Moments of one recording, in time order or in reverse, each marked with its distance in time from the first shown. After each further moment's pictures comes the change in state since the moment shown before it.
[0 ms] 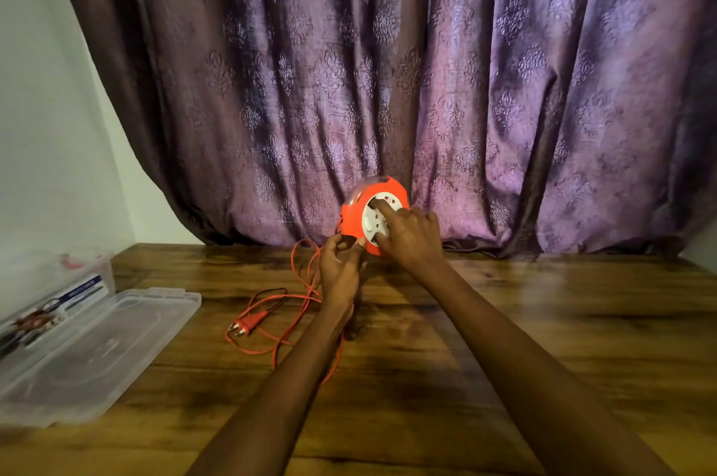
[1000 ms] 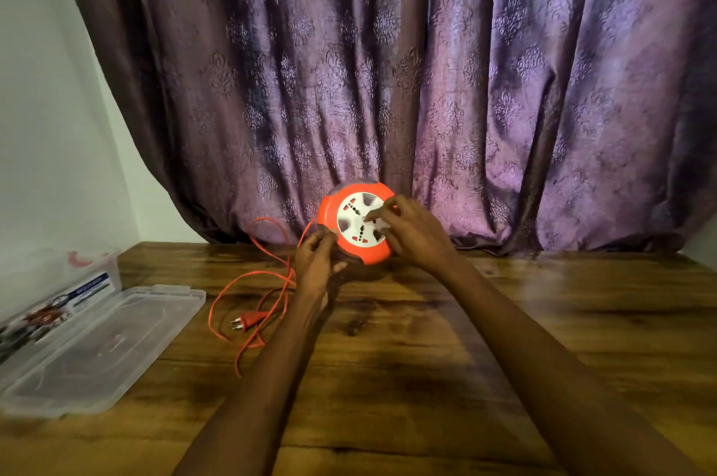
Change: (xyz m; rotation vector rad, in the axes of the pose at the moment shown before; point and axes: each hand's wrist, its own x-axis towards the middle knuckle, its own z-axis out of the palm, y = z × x) left_hand 0.012 0.027 -0.032 -0.008 0.002 -0.132; right_hand -0.003 0.021 -0.005 0.226 0.002 -0.307
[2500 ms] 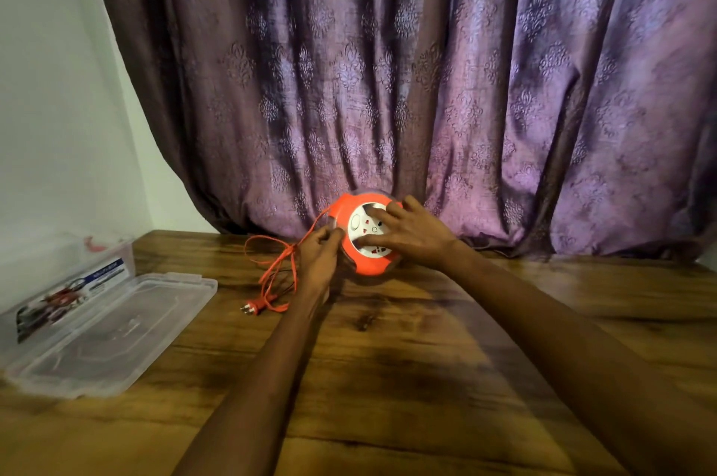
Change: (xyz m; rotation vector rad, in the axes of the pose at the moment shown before) left_hand 0.002 0.005 -0.015 0.157 0.010 0.150; right_hand 0.018 -0.009 -0.001 -0.550 -0.174 -0.528
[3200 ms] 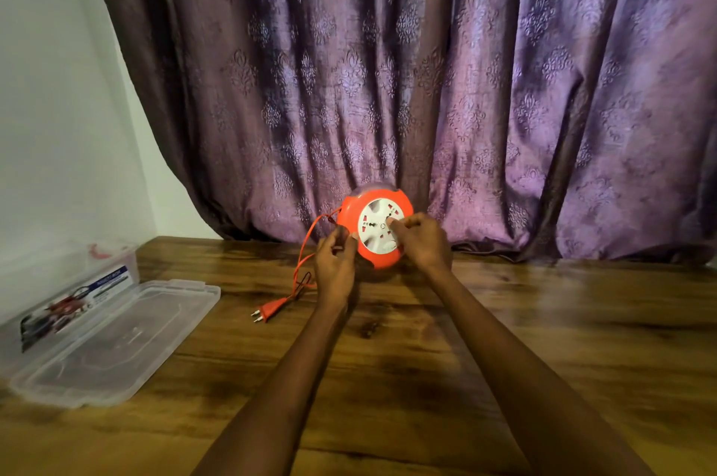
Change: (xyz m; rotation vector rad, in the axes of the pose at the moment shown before) left_hand -0.008 -0.010 0.015 0.087 0.082 0.104; right_hand 0.005 -0.028 0.006 1.230 0.091 1.433
